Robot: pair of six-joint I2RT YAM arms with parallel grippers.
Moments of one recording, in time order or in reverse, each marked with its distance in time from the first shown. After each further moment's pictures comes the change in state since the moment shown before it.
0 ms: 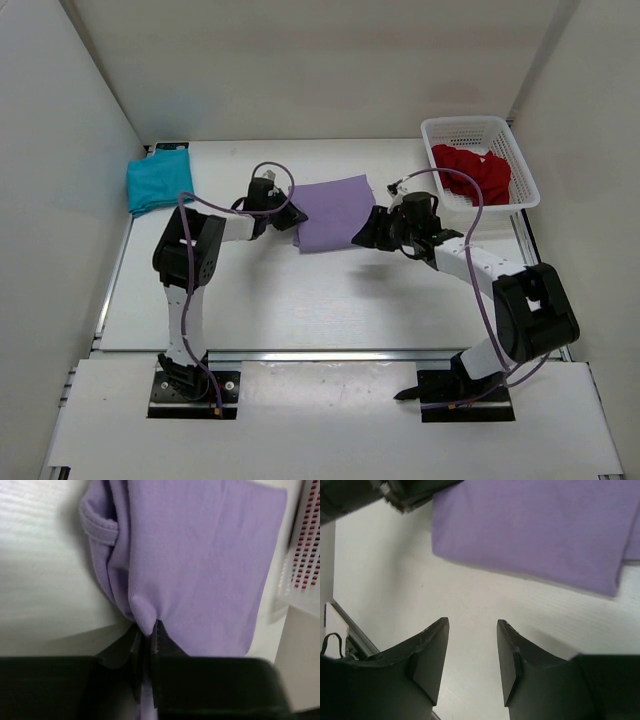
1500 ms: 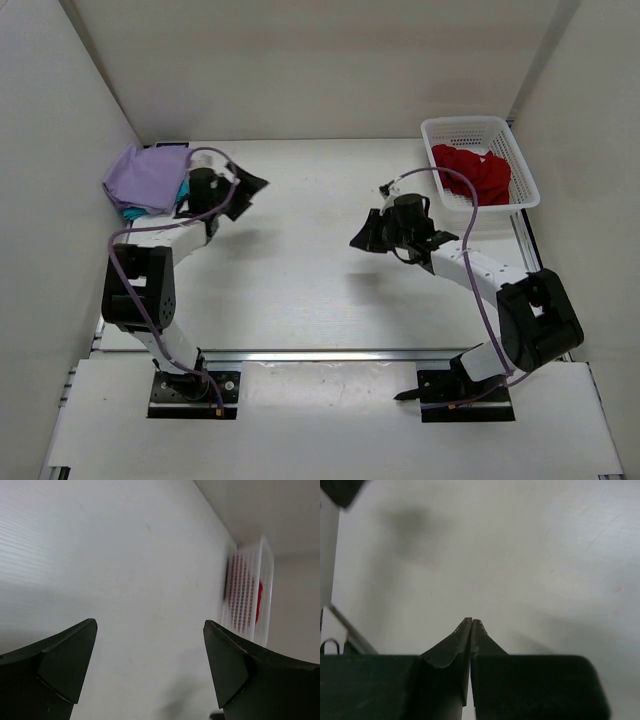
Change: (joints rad) left arm 0.267 -0.396 -0.172 -0.020 0.003 -0.070; right arm 0.081 -0.068 -0.033 0.000 0.059 0.014
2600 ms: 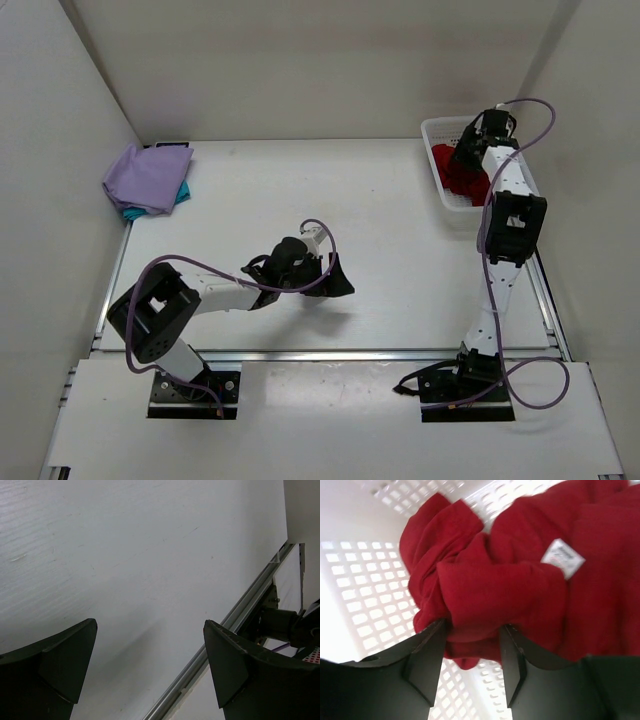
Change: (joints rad) left arm -0.735 -0.109 -0.312 0.067 0.005 0.209; right arm -0.627 0.943 1.347 -0.559 0.280 -0.219
